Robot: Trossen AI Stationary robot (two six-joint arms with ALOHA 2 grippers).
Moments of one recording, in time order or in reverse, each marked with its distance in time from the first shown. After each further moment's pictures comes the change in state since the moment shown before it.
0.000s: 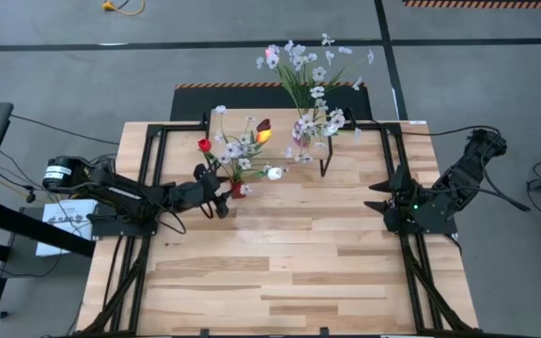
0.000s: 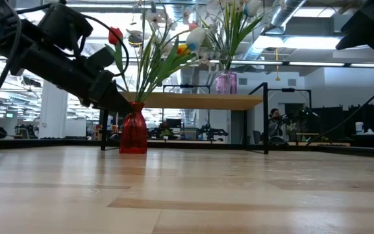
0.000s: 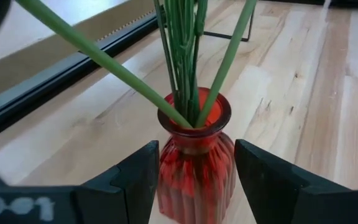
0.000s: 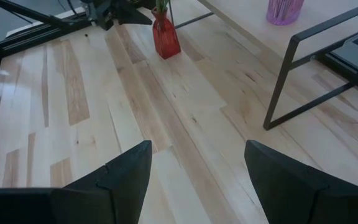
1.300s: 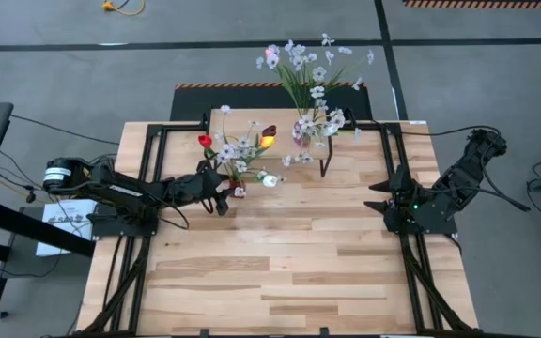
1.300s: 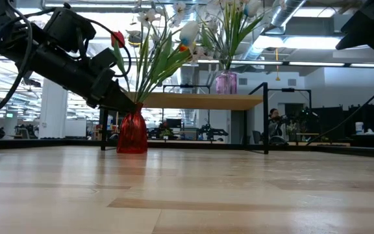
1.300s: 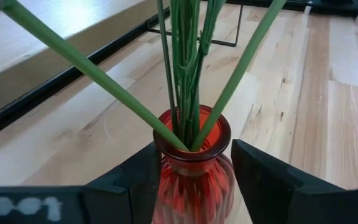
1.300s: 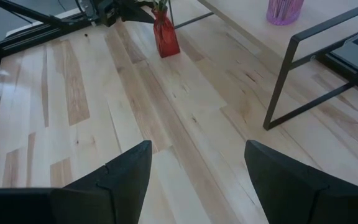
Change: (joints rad) left arm 0.093 0.000 0.000 0.041 0.162 0.049; right arm 0.000 0.000 0.000 -0.001 0.000 0.000
